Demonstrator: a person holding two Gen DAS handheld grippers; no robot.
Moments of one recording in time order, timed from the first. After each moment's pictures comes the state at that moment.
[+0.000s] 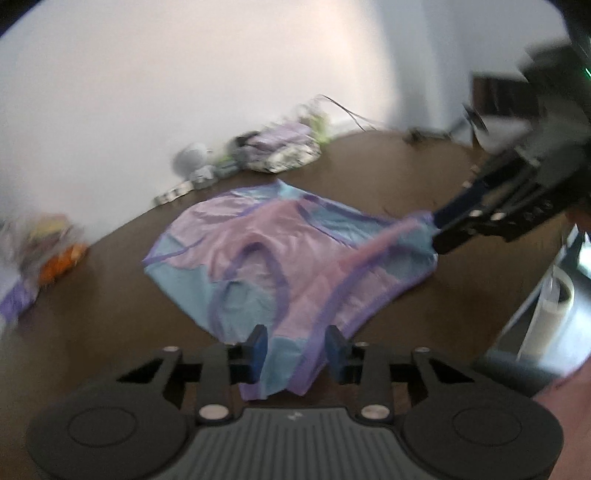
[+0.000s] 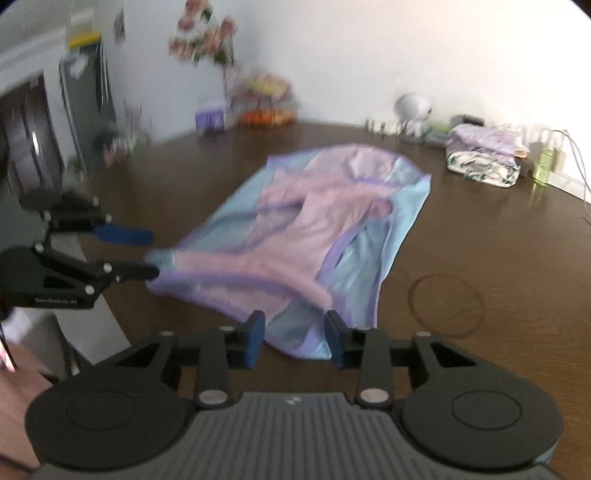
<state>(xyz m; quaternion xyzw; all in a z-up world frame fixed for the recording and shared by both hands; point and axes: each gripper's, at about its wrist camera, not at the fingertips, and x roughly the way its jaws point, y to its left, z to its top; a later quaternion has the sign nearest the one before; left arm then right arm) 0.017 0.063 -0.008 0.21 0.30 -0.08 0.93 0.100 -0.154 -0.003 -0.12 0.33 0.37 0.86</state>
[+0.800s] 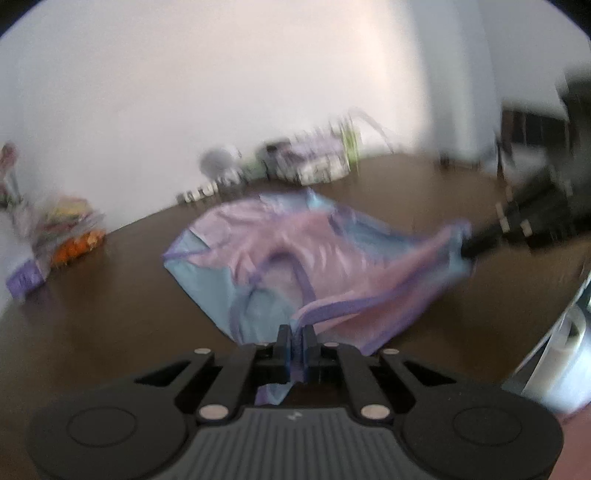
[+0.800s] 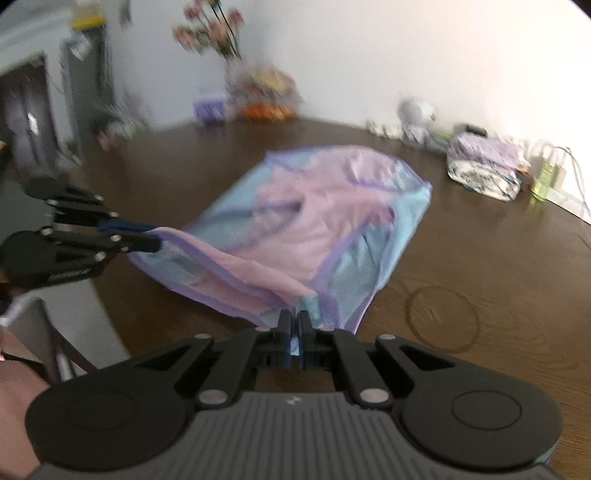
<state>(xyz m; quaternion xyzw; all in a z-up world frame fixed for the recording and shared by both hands) 0.009 0.092 -0.006 0.11 0.28 -0.05 0.95 0.093 -0.166 0.008 -0.11 0.31 0.39 0.86</state>
